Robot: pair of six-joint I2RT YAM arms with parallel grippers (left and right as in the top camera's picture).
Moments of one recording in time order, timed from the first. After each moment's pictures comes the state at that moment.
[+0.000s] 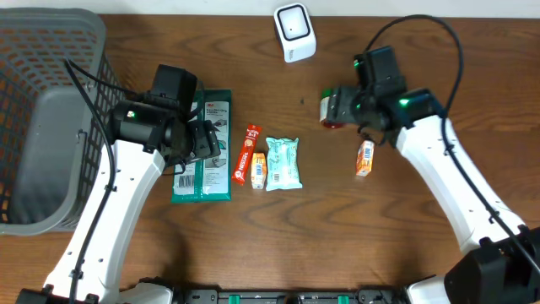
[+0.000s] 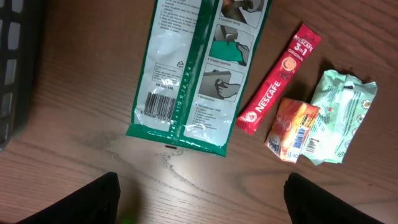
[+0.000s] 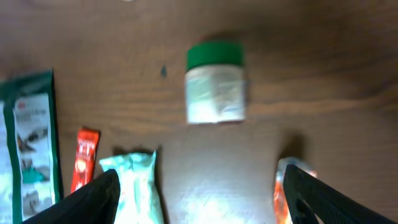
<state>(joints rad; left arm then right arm) -0.23 1.44 1.38 -1.26 -0.04 -0.51 0.31 1.62 1.39 -0.77 0.02 0.49</state>
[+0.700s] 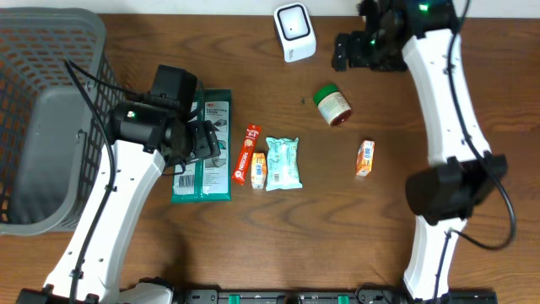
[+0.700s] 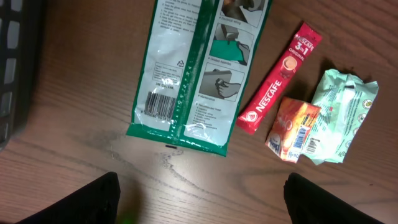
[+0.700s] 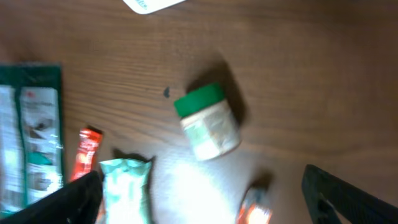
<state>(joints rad) -0.23 1.44 1.38 -1.26 -0.04 -0.51 0.19 2.19 2.36 -1.38 -0.14 0.16</state>
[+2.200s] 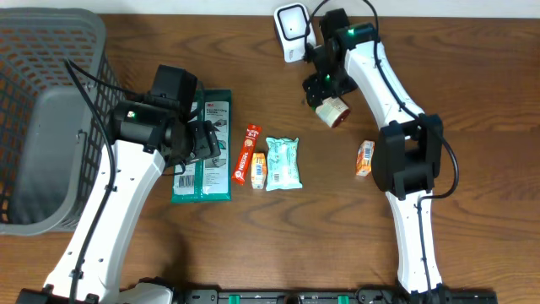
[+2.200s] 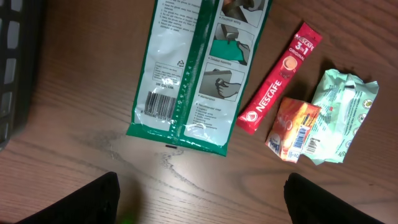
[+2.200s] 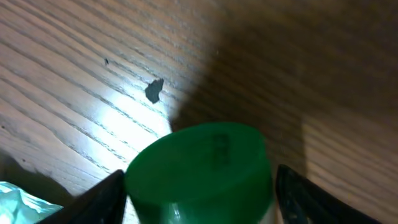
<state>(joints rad) -0.23 1.44 1.38 -1.26 -0.04 -0.51 0.29 2.50 2.29 -1.24 -0.12 -0.18</state>
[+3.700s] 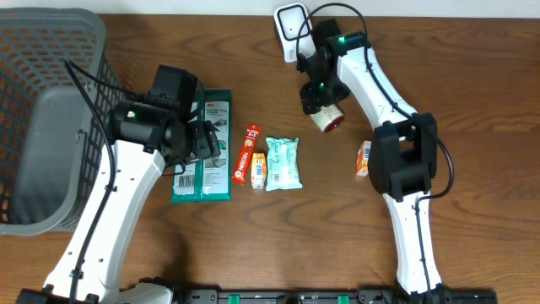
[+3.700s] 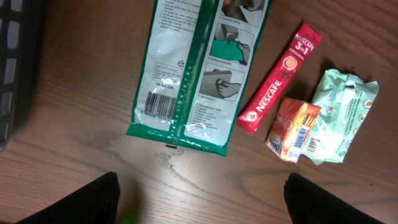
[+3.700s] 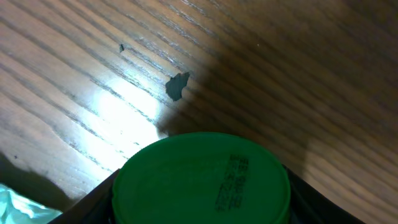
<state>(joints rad) -0.23 1.44 1.38 -1.26 -0.04 -0.51 0.32 2.48 2.23 -1.21 -0.11 -0.21</state>
